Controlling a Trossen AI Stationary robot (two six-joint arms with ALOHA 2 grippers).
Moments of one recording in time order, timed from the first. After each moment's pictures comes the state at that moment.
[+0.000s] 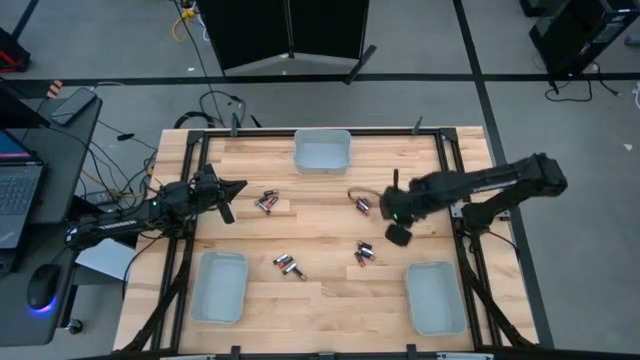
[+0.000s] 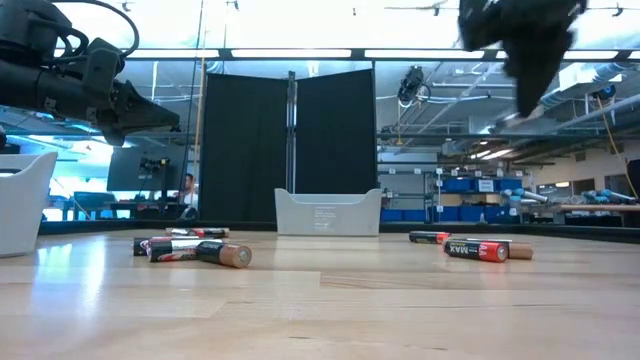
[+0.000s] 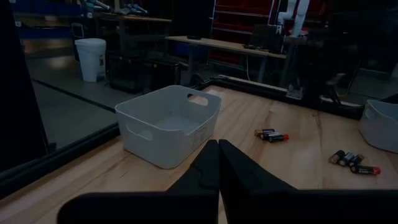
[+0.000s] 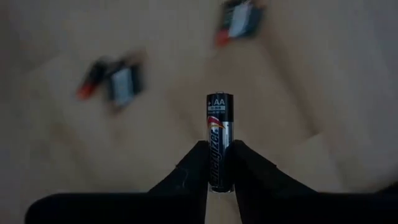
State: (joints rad) left arm 0.21 0.05 0.05 -0.04 -0.25 -0.14; right arm 0.19 1.35 1.17 -1.24 0.11 0.67
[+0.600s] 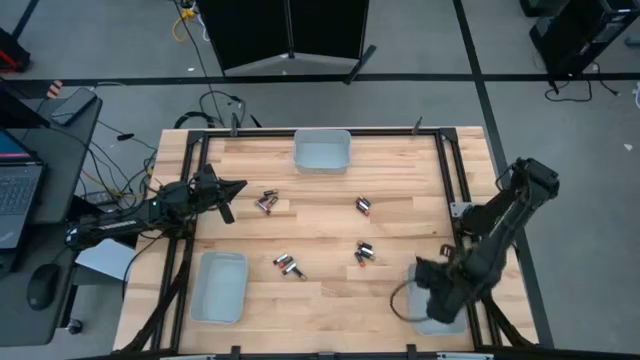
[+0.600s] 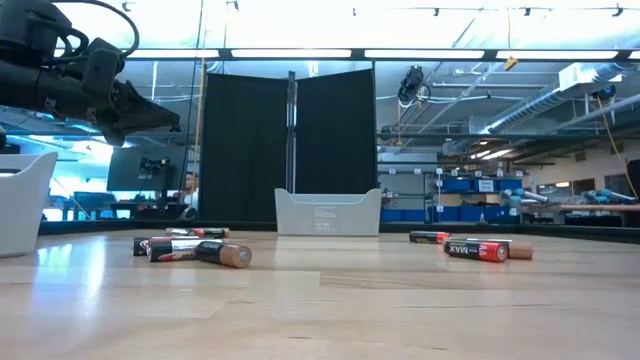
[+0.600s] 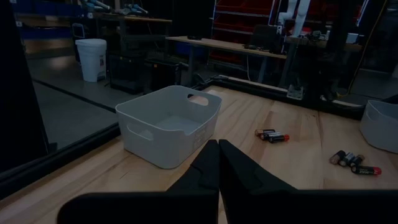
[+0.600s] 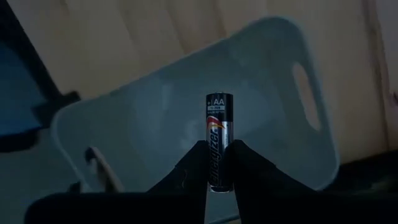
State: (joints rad) left arm 0.21 0.05 0.05 -0.04 -0.25 -0.14; right arm 0.88 1.48 1.18 -1.21 0.00 1.24
